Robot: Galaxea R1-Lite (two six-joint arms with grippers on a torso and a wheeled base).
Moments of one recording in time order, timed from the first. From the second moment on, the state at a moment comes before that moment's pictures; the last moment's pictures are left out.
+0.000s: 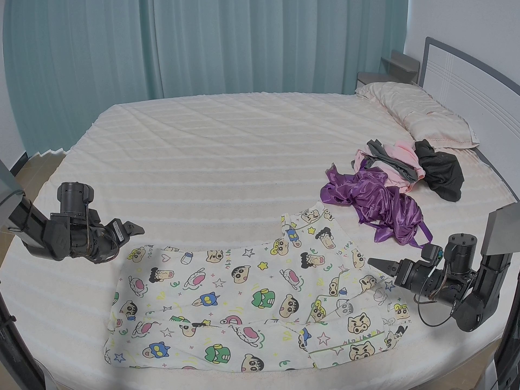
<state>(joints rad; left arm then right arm) 0.07 1.97 -0.84 -0.40 -0.20 -0.55 0.16 2.15 -0.23 -1.53 0.34 0.57</state>
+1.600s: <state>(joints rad) 0.12 2.26 -1.06 -0.37 -0.31 -0.33 0.18 2.18 -0.29 -1.50 0.35 0.57</state>
